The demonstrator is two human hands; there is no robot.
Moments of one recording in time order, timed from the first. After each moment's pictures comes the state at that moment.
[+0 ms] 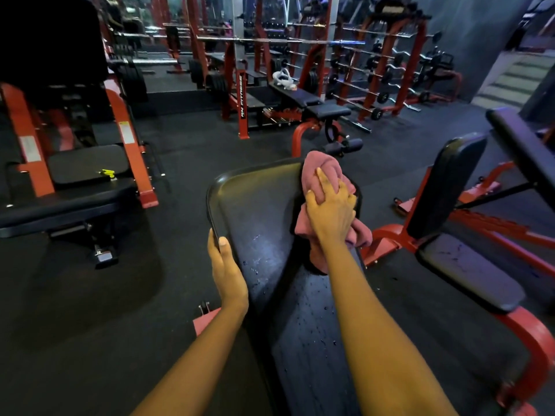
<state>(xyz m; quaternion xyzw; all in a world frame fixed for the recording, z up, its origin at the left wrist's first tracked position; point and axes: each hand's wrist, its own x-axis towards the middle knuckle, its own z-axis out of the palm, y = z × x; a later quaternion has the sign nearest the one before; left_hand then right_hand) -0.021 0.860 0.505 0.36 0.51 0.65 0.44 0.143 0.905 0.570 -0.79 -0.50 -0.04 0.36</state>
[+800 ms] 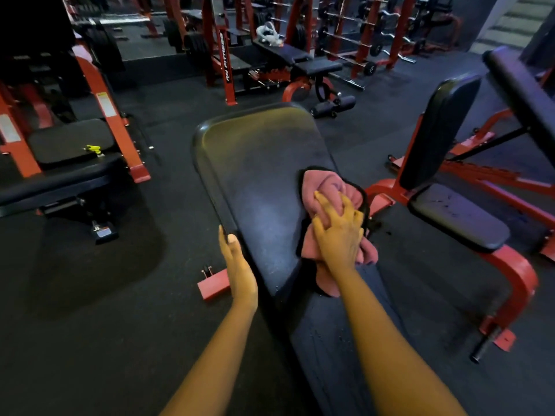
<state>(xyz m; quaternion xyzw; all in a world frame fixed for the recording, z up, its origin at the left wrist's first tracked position) -0.014 0.776 0.470 0.34 0.52 0.57 0.54 0.142 0.783 0.482 -0.80 -0.50 -0.03 0.35</state>
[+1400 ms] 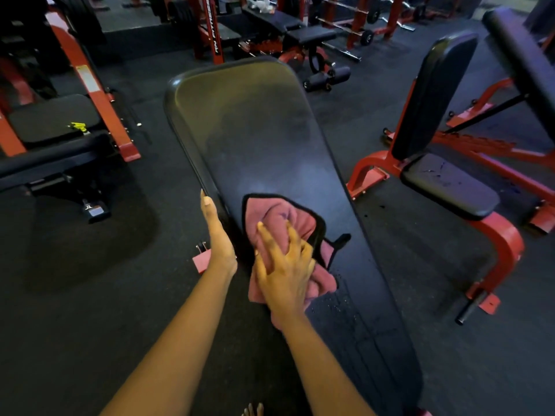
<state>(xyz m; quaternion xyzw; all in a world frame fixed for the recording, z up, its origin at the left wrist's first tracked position) -0.025 0.778 0.452 0.33 0.47 0.54 0.62 0.051 0.690 0.413 -0.78 -0.54 -0.05 0.31</state>
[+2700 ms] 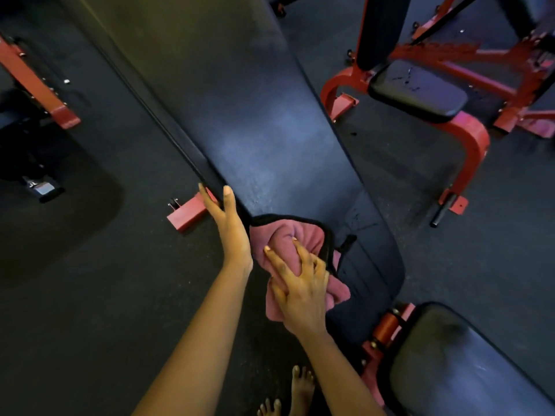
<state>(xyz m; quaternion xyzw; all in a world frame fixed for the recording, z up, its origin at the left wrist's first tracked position) 0.002 0.646 0.367 0.39 0.51 0.50 0.58 0.047 0.518 0.288 -0.80 -0.54 -0.04 0.26</state>
